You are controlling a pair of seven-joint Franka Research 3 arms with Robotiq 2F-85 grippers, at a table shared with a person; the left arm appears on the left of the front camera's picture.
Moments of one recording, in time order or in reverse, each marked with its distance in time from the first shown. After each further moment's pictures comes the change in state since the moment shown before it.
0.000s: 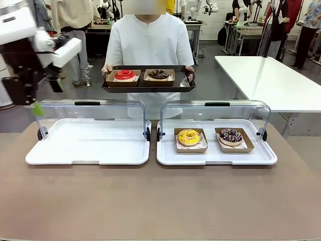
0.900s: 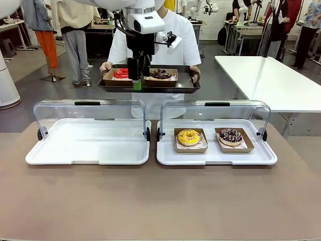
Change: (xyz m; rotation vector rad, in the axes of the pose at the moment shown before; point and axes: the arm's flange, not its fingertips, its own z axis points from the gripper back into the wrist) left arm 0.216 0.186 -0.050 -0.067 0.095 -0.160; right arm 0.000 0.000 0.000 0.000 0.000 0.000
